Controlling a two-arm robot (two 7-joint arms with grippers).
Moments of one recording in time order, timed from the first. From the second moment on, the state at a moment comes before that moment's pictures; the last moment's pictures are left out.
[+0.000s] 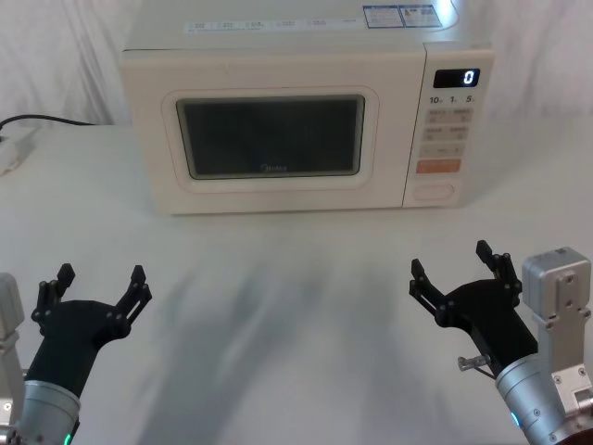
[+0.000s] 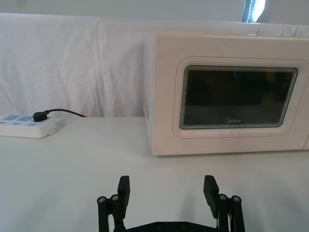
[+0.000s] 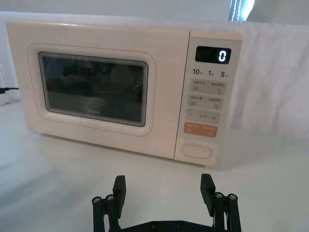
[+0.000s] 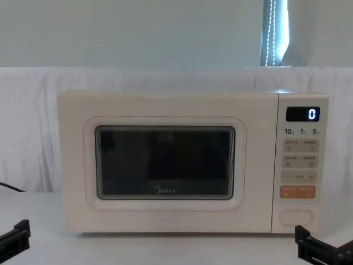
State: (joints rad) left arm 0.27 0.24 0.04 -1.85 -0.25 -0.02 -0.02; right arm -0.17 0.19 -0.26 -1.77 0.07 -0.06 -0.03
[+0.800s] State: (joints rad) left arm 0.27 0.24 0.04 -1.85 -0.25 -0.02 -0.02; right arm -0.17 0.19 -0.26 -1.77 0.07 -0.06 -0.03
